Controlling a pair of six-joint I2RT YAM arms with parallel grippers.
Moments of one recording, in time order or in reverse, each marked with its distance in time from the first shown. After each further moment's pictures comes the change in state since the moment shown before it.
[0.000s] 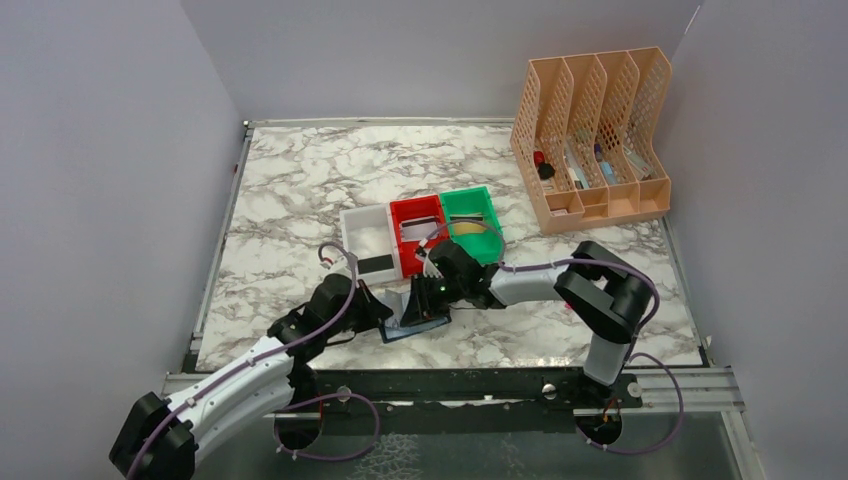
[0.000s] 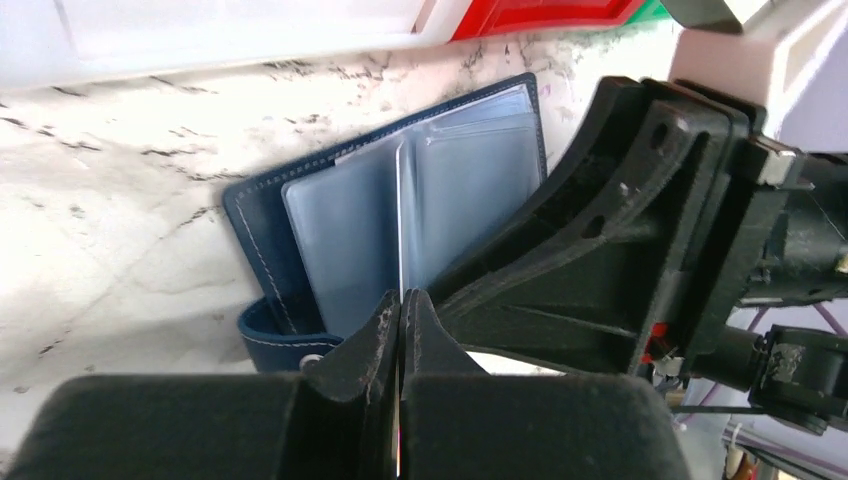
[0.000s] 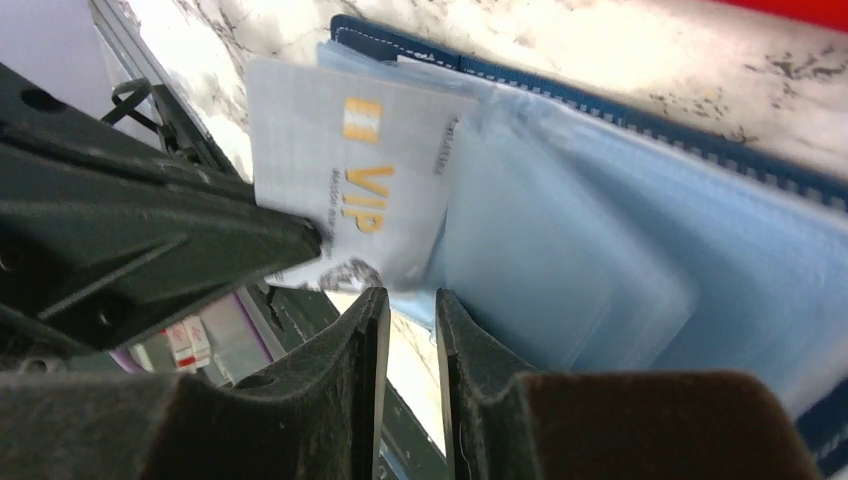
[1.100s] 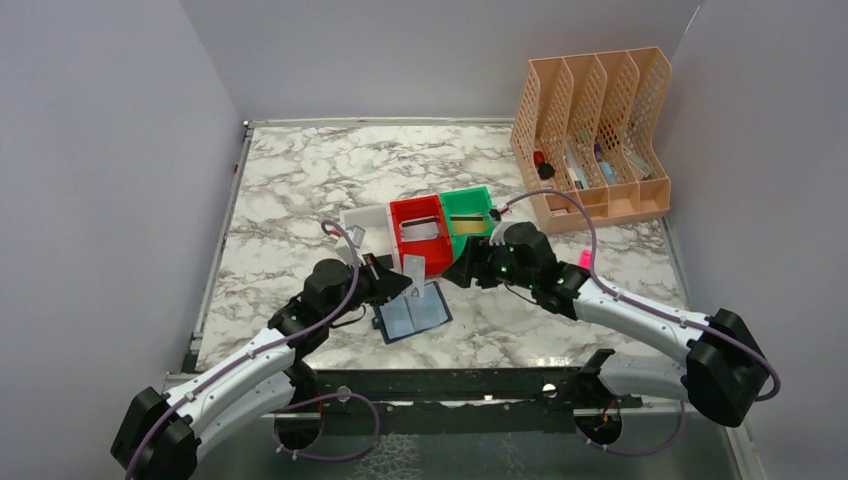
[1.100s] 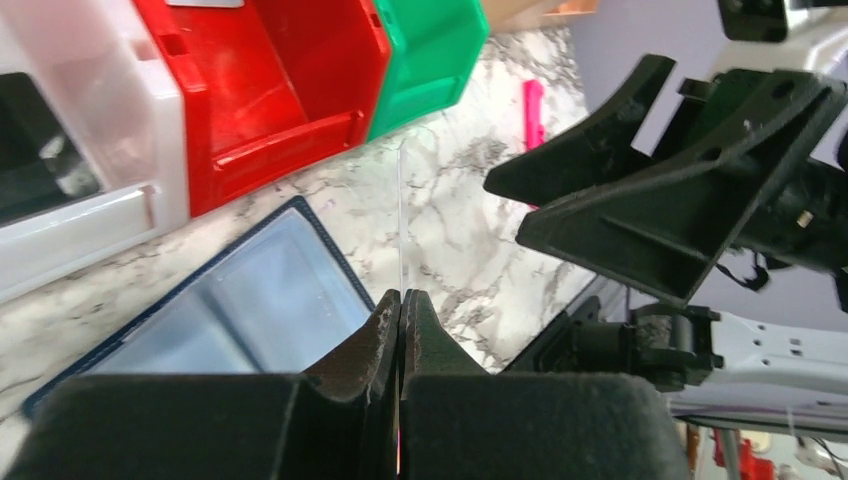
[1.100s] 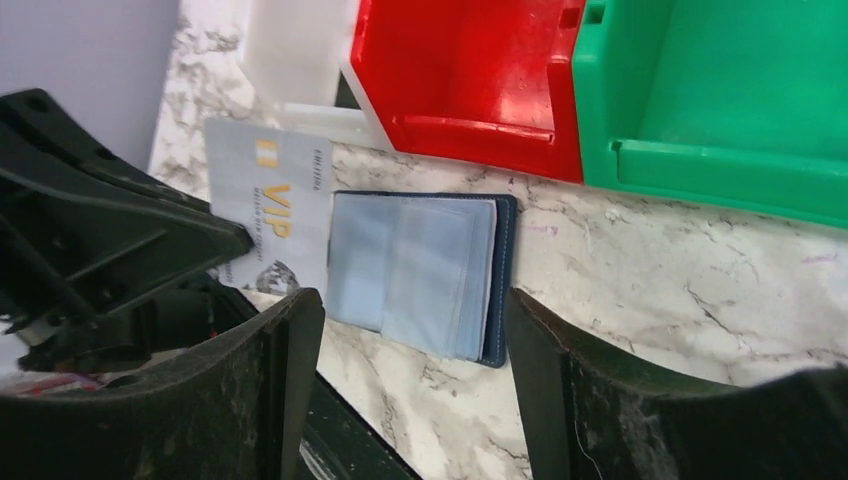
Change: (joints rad) left arm 0.000 0.018 0.118 0.235 0.072 0.085; right arm -0.141 -0.652 -0.187 -0.225 0.390 -0.174
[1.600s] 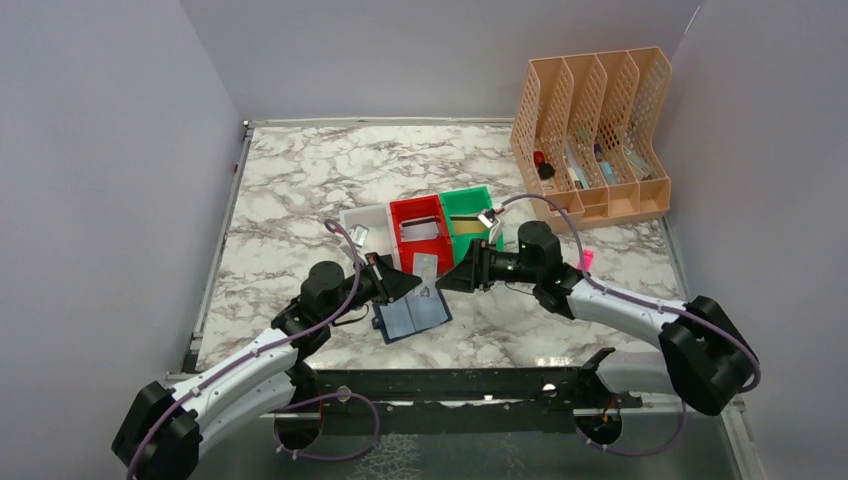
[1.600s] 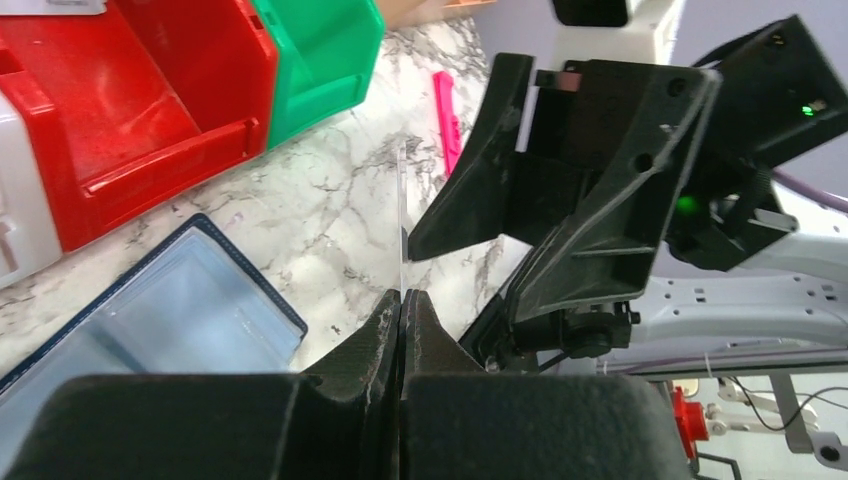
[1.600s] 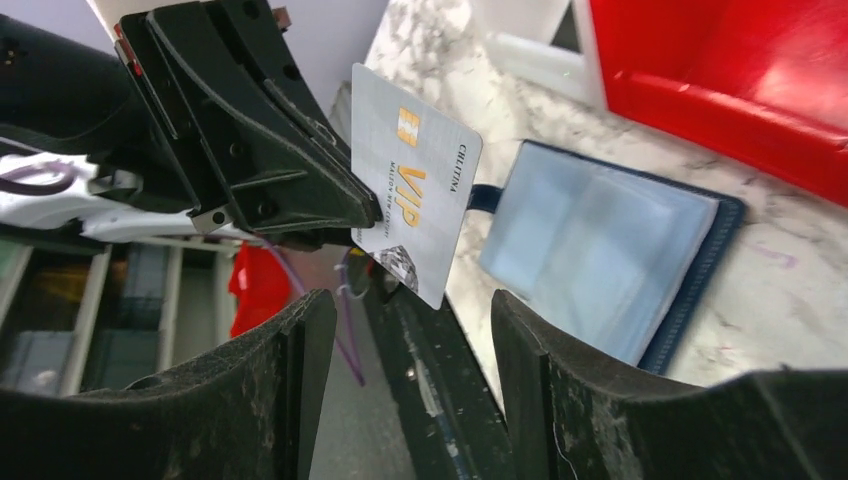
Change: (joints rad) left arm 0.000 0.035 -0.051 0.226 0.123 -0.058; right arm -0.148 0.055 -0.128 0.409 -0.553 0.119
